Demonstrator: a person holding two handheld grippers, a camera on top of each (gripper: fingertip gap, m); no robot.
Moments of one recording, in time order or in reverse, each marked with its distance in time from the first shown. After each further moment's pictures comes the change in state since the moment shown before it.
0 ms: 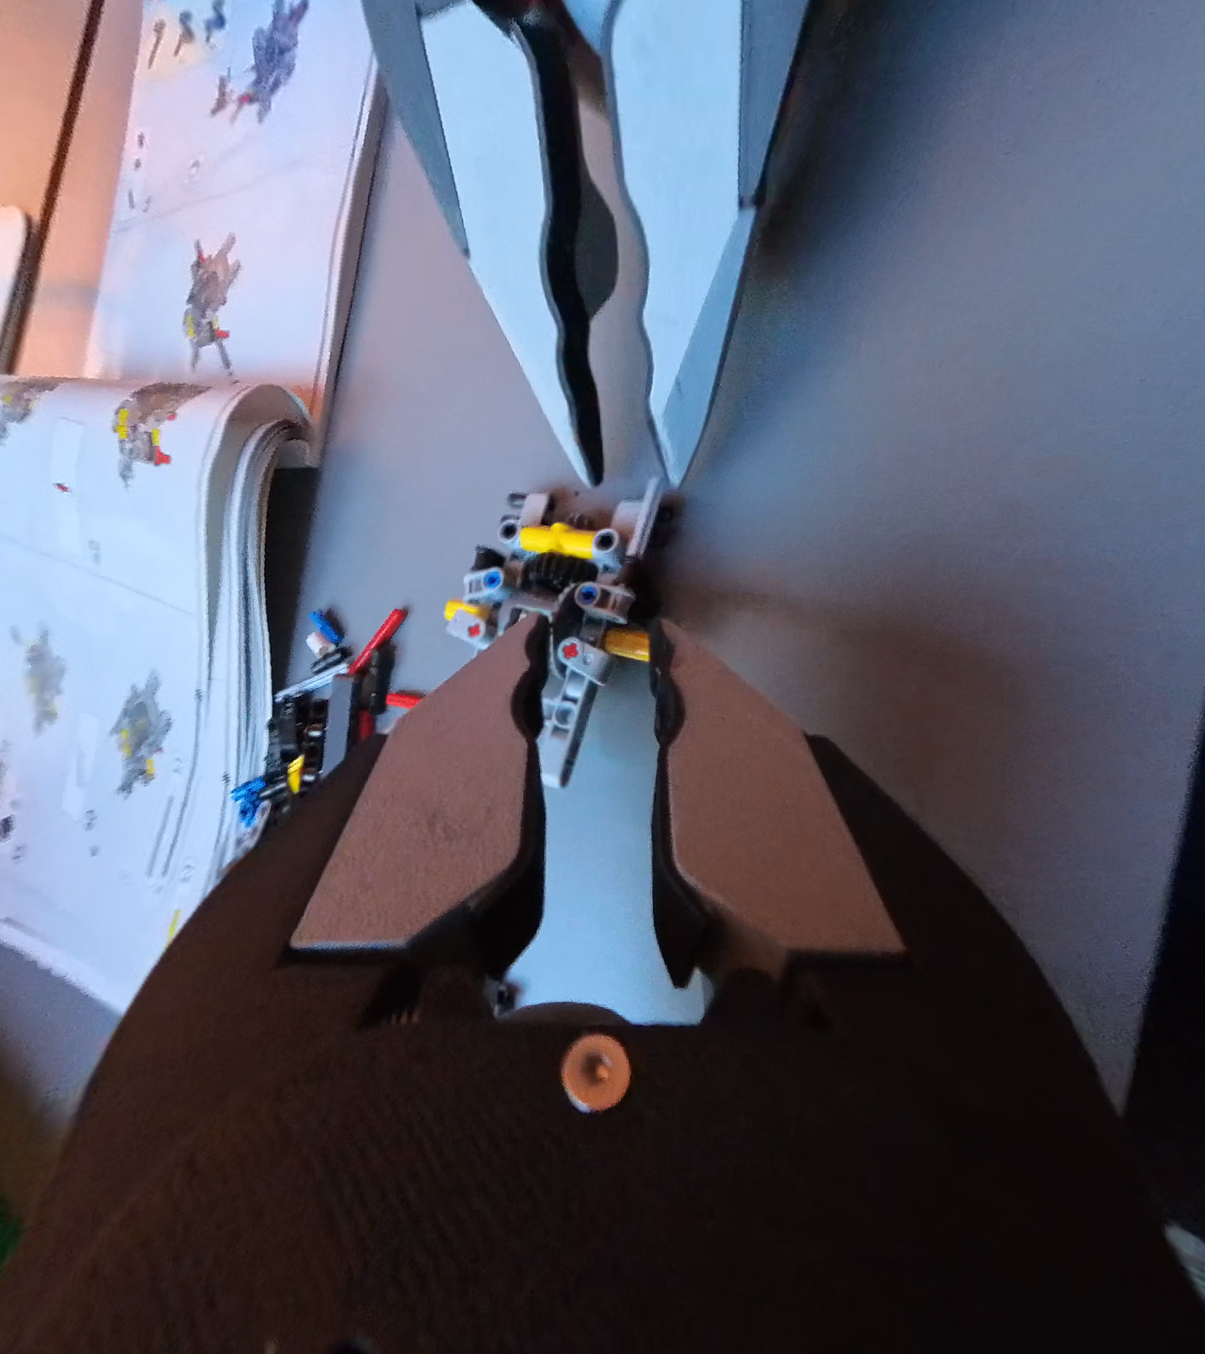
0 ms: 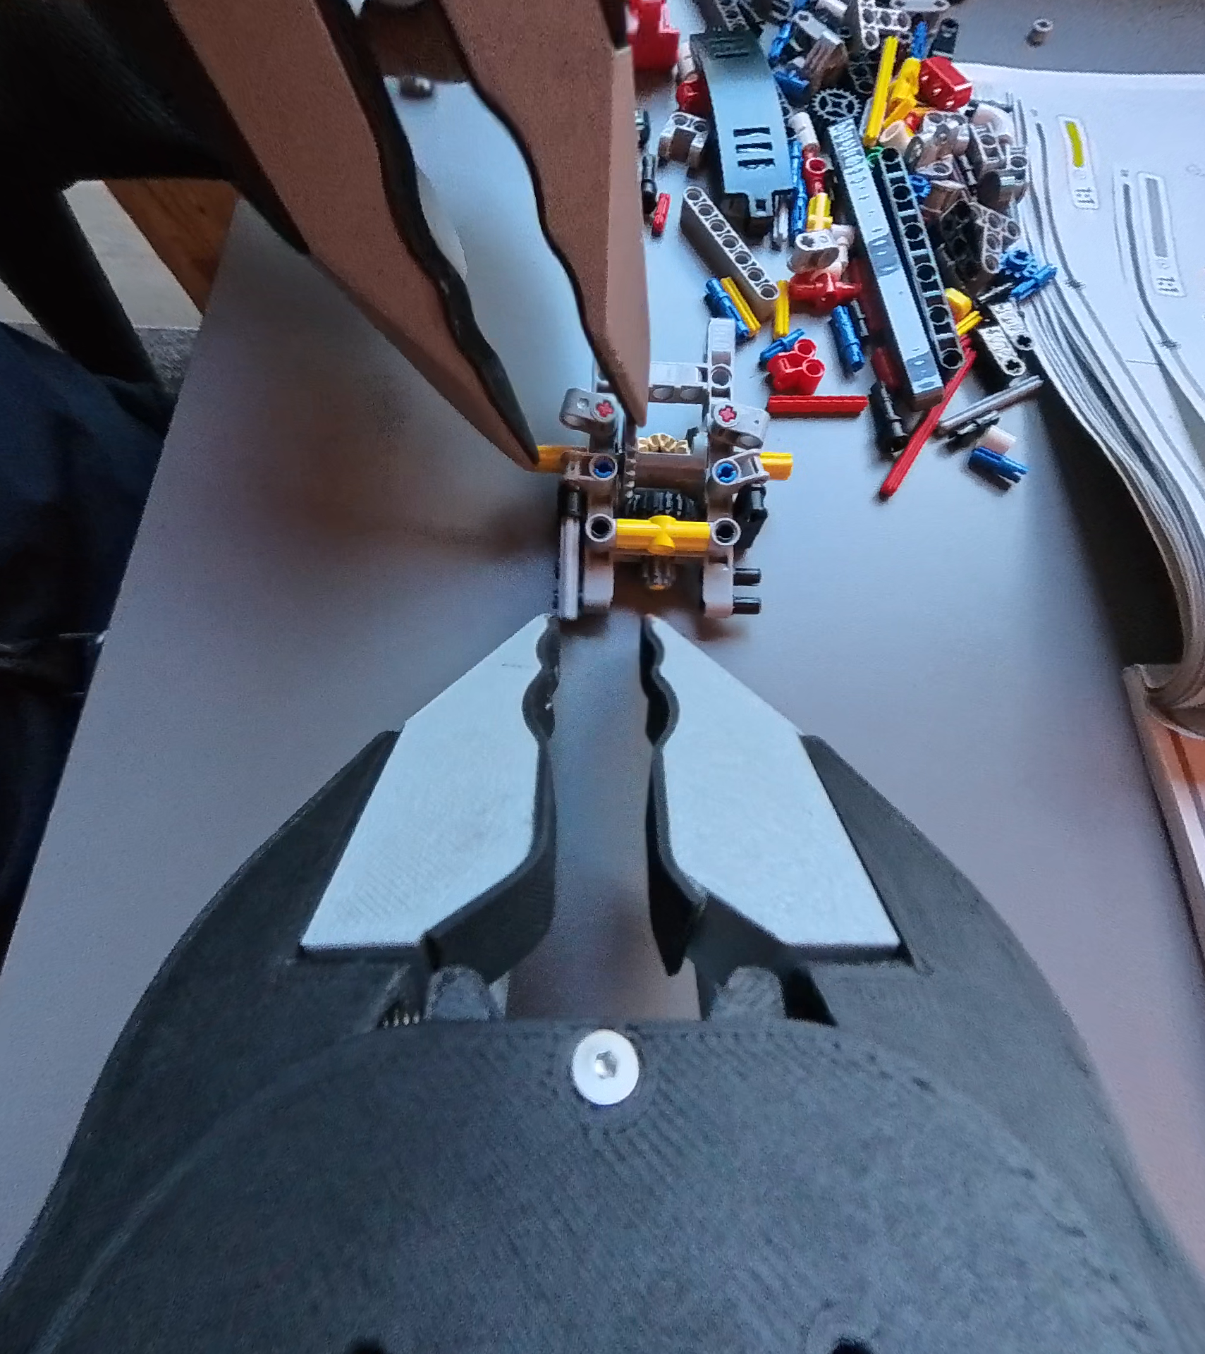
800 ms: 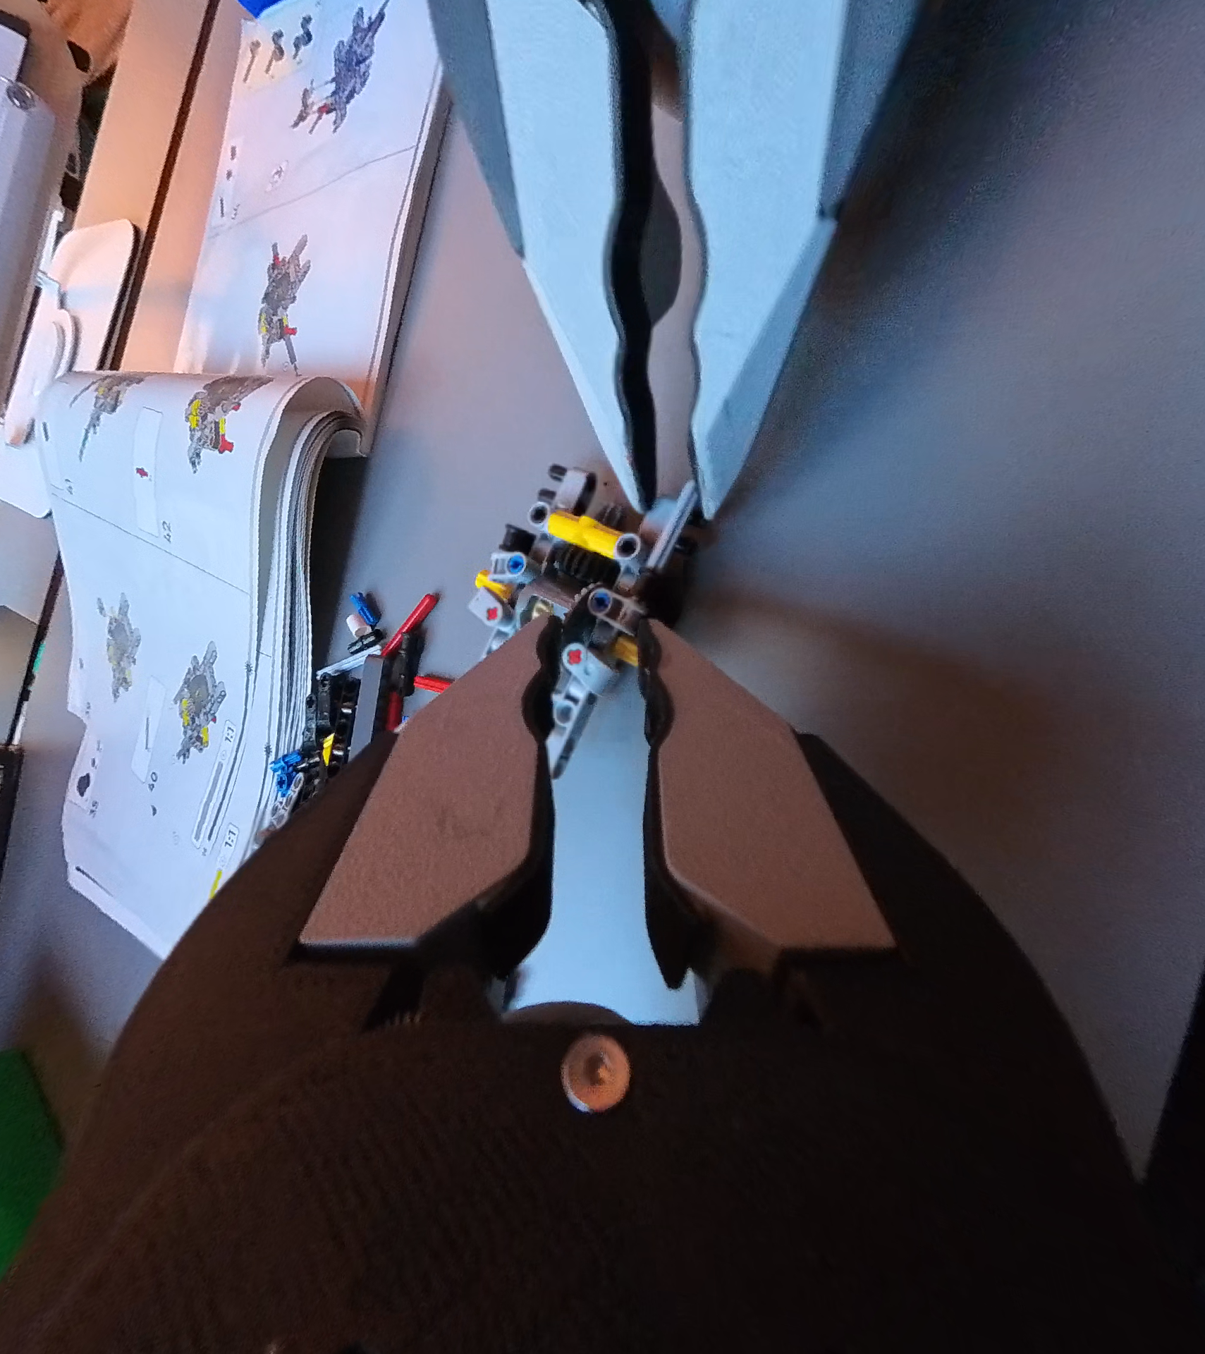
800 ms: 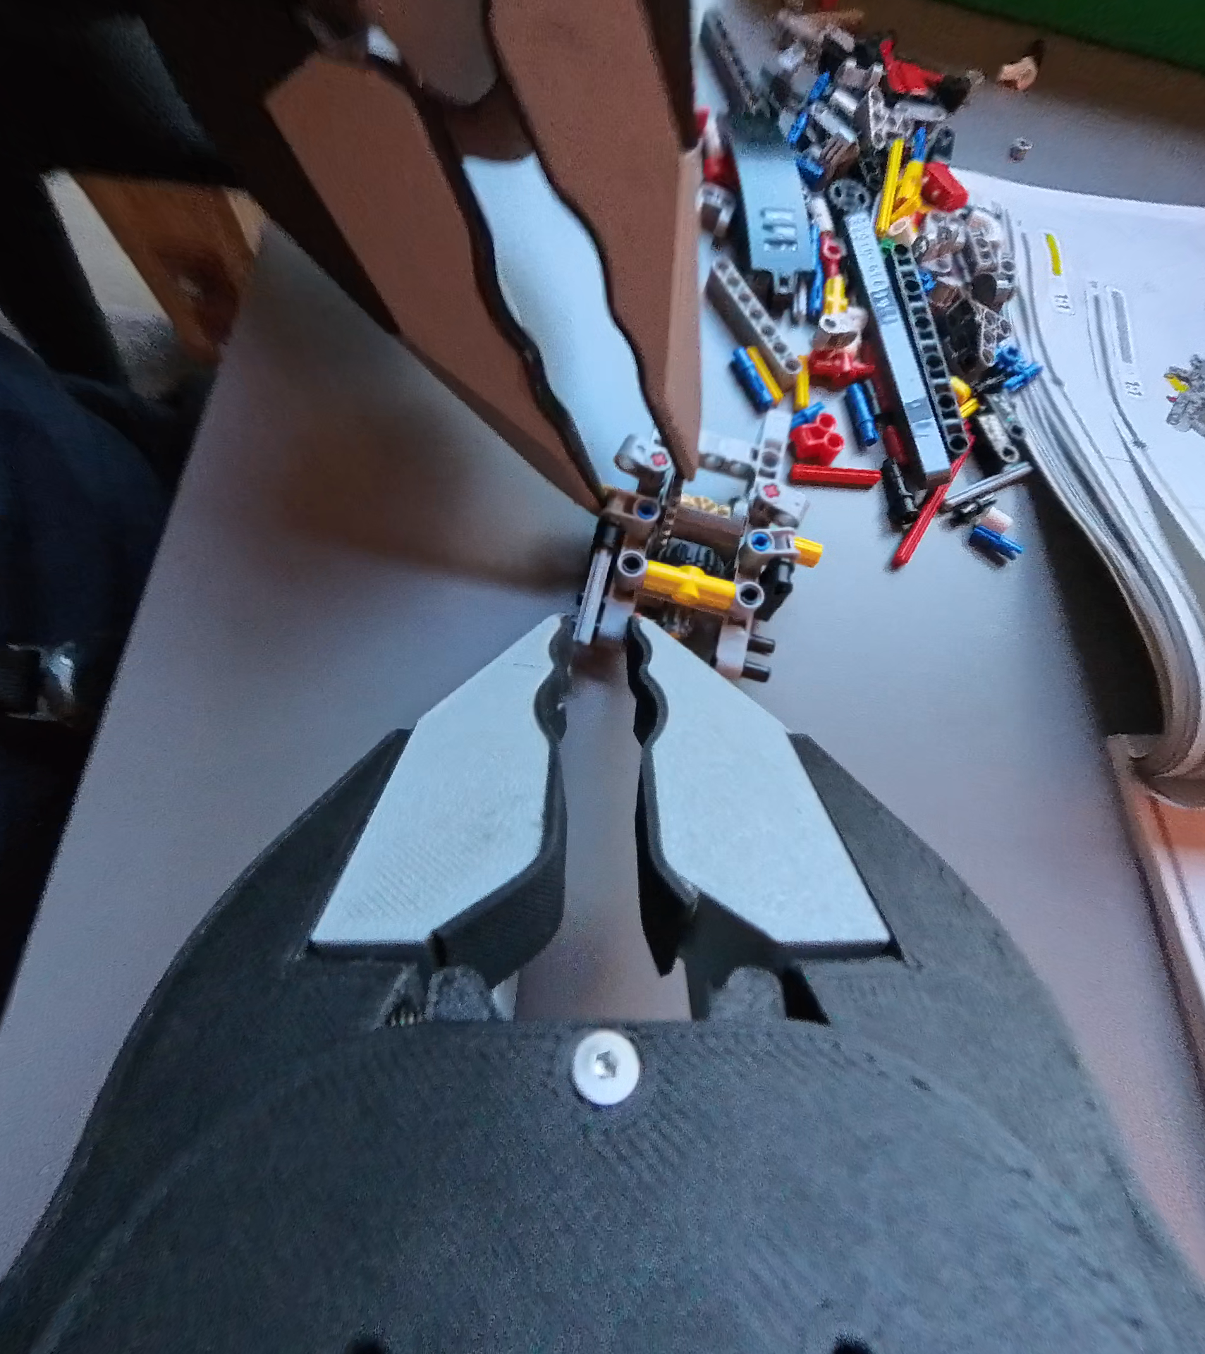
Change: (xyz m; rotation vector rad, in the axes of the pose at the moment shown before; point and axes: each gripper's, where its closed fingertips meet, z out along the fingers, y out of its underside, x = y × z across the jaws) left arm -0.005 0.003 0.000 0.005 -0.107 0.011; right arm -0.012 -0.014 0.006 0.024 0.059 -0.083
